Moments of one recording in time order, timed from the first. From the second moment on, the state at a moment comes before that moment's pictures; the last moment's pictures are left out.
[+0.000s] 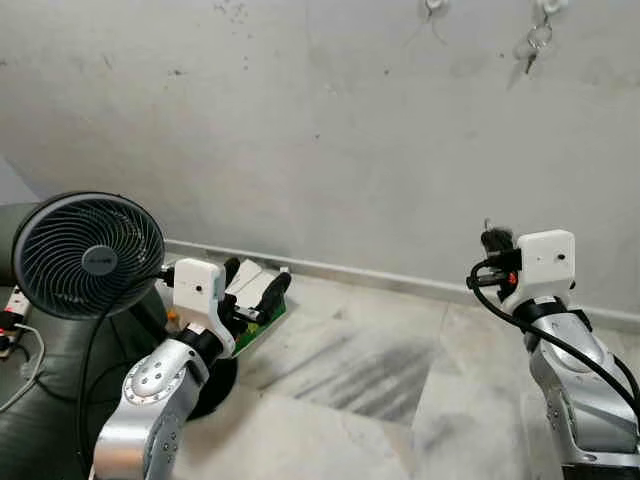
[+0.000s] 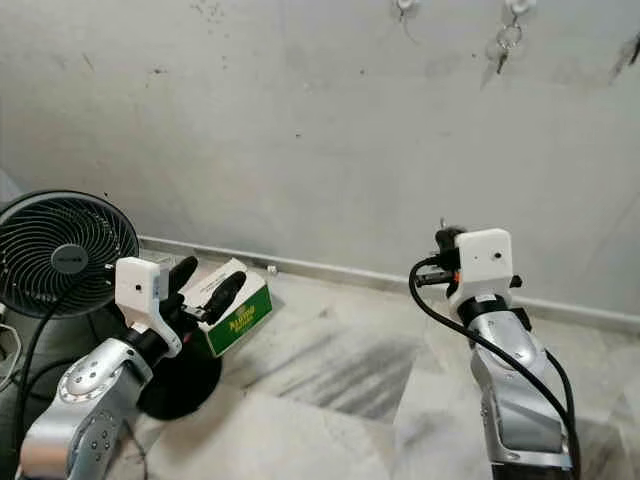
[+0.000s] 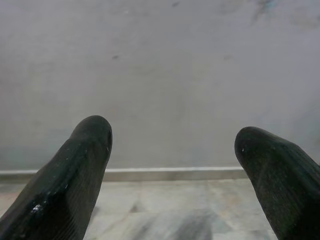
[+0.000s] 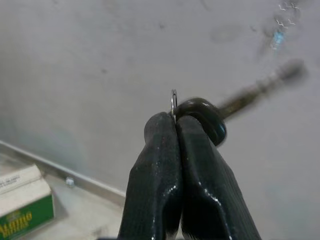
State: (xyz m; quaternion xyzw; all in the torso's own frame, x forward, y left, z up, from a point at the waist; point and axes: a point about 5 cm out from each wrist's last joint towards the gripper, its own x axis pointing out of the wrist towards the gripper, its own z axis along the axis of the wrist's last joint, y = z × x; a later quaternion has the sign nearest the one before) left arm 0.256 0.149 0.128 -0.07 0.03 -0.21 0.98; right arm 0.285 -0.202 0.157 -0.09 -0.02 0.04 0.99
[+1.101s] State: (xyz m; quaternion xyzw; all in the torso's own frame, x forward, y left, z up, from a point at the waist) left arm 0.281 0.133 0.134 -0.08 0.00 -0.22 0.97; right arm 0.302 -0.179 0.178 -0.11 -0.04 0.09 0.99
